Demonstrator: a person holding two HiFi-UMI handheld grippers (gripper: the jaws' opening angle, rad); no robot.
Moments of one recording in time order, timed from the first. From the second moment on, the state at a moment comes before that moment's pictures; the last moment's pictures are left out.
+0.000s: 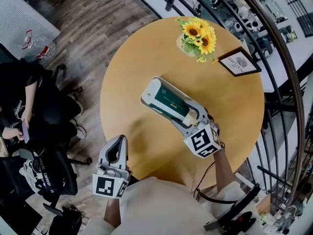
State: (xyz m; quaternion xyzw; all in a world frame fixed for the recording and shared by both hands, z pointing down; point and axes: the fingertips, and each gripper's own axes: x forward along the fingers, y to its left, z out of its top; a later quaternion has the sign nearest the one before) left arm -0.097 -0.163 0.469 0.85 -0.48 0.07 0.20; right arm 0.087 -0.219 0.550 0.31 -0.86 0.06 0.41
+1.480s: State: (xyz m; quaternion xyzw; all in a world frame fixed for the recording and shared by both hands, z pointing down) left arm -0.073 -0.148 0.419 0.88 -0.45 0.04 0.11; right arm 0.089 -0.195 0.481 0.41 -0.86 0.05 0.28
